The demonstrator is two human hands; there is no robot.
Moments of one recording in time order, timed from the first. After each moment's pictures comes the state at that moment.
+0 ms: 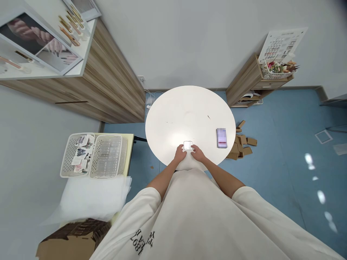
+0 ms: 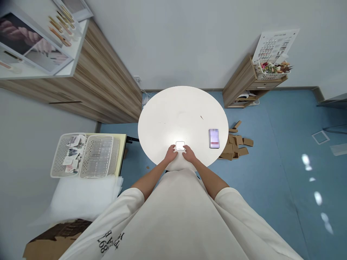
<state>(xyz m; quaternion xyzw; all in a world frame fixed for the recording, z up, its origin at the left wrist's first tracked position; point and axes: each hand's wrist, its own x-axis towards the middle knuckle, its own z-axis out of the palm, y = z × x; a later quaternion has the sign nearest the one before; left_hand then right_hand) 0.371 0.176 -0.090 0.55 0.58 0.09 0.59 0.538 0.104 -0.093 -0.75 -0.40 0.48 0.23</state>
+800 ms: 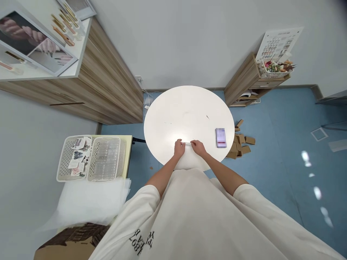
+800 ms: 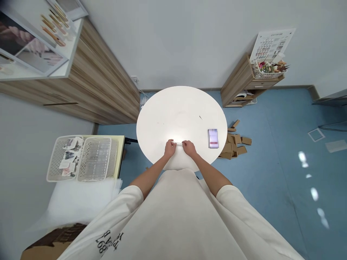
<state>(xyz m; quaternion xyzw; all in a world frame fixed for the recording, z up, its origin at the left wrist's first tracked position) 0.391 0.210 -0.069 0.60 0.60 0.13 0.51 0.555 0.147 -0.073 -0.77 -0.45 0.38 0.23</state>
